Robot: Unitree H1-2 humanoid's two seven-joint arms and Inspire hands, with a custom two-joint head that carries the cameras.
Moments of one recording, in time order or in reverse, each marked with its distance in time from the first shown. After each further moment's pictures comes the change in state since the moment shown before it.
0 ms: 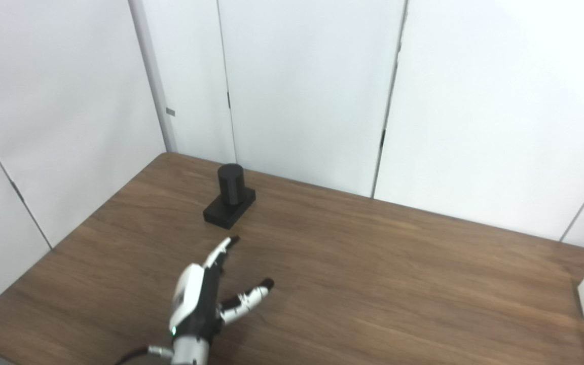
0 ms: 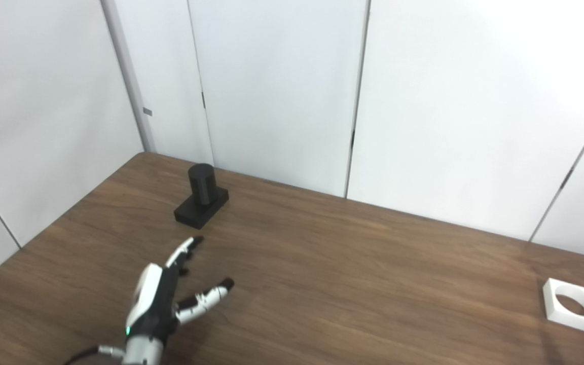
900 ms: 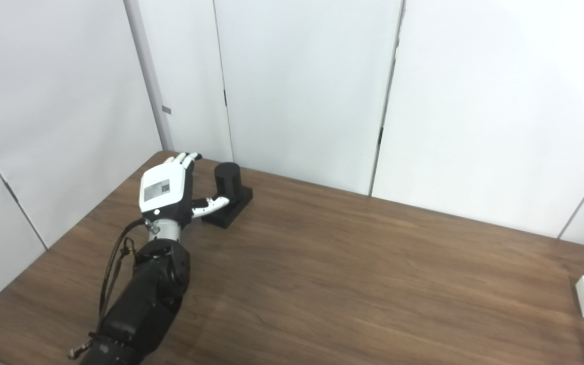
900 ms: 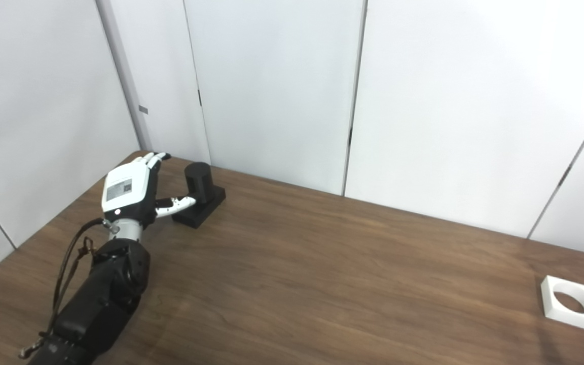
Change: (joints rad) left arm -0.400 0.354 -0.030 0.556 0.317 0.011 0.007; right arm -0.004 0.008 0.005 0.002 -0.026 -0.033 0.008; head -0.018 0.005
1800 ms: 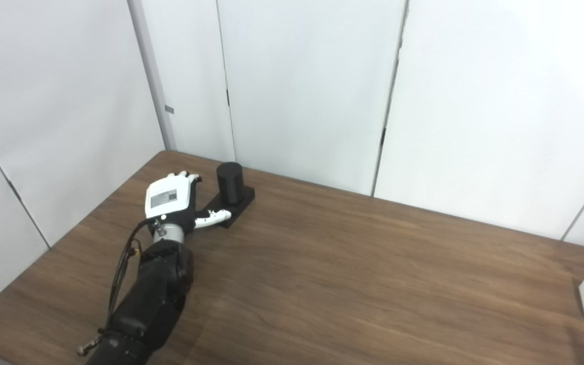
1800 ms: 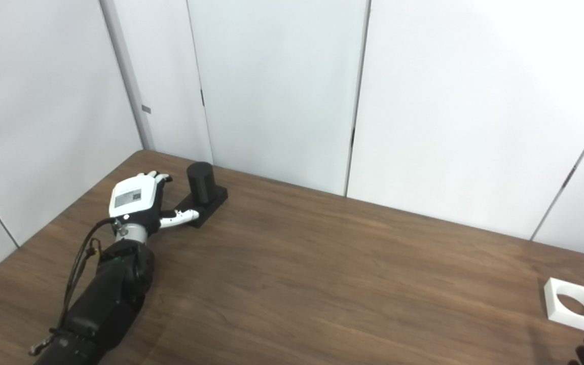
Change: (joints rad) left arm -0.043 -0.034 0.029 0.081 0.131 0.038 -0.206; right arm 0.020 0.027 0.014 -0.045 -0.030 0.079 -0.034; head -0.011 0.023
